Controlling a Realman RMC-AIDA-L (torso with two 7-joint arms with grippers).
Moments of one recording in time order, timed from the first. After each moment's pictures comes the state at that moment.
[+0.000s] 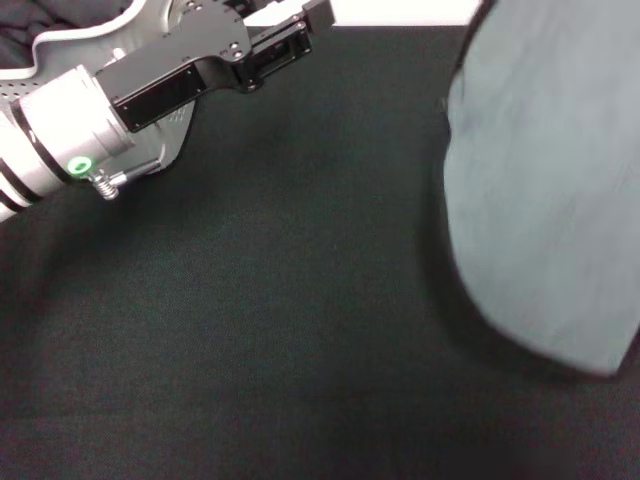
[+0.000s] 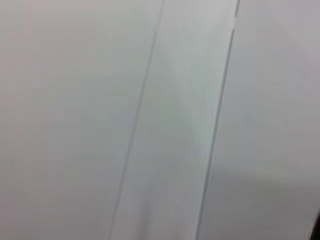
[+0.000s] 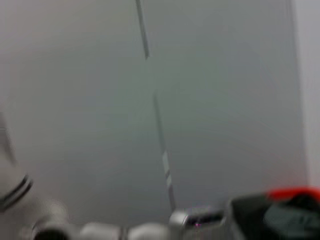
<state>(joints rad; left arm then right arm) -0.49 -2.09 1.01 0.59 1.20 1.45 -1.21 0.71 1.59 -1.00 -1.22 1.98 1.81 -0.96</state>
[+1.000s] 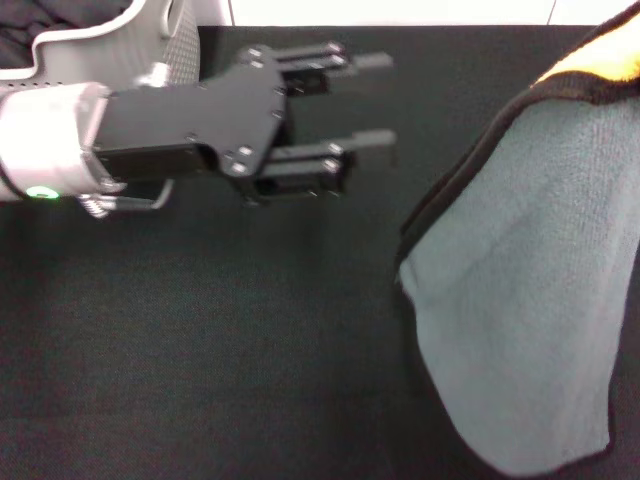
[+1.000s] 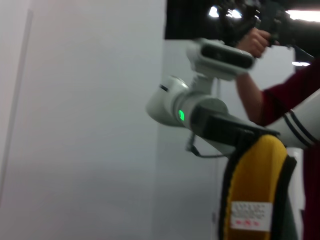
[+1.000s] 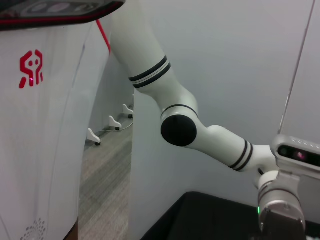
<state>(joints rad) -0.63 -2.00 1.01 0.51 1.40 1.92 -1.21 0.70 1.51 -1.31 -1.44 2.06 1.83 -1.21</state>
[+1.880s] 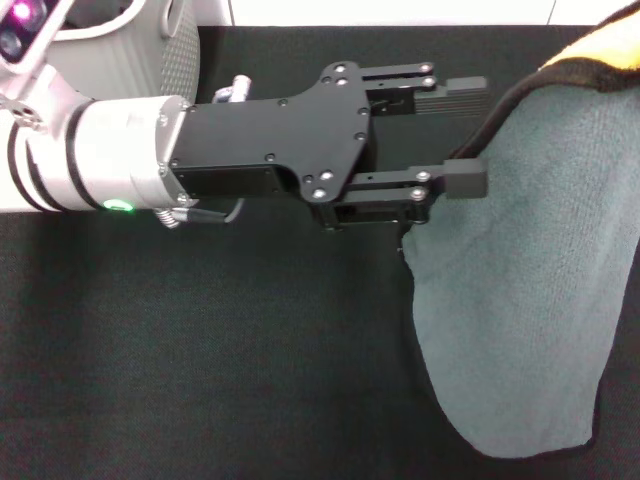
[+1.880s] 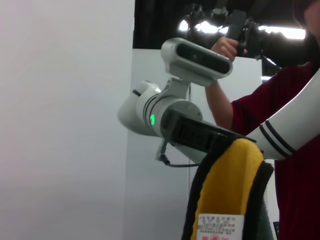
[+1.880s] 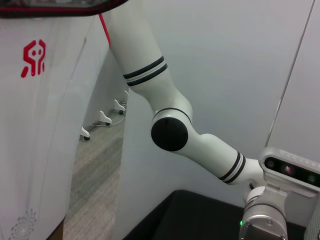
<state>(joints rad) -0.69 -2.09 1.00 0.51 1.43 1.93 -1.18 0.68 1.52 -1.27 -1.48 2.04 1.83 -1.23</state>
